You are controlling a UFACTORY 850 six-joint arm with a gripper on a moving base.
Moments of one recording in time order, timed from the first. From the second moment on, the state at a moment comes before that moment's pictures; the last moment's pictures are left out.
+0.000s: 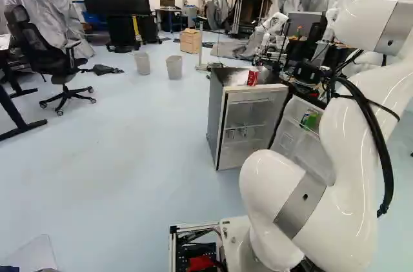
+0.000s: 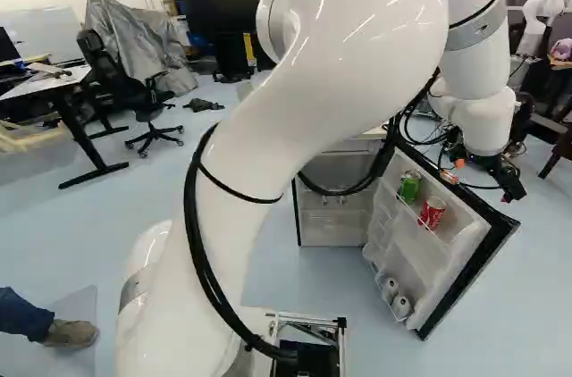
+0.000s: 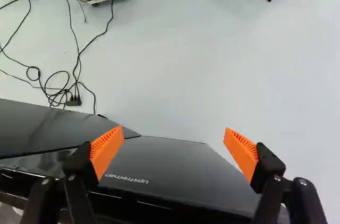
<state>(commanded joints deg) -58.3 -37.4 -82.5 7.7 -10.2 0.0</state>
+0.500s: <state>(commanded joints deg) -59.0 -34.1 -77.8 7.7 -10.2 0.0</state>
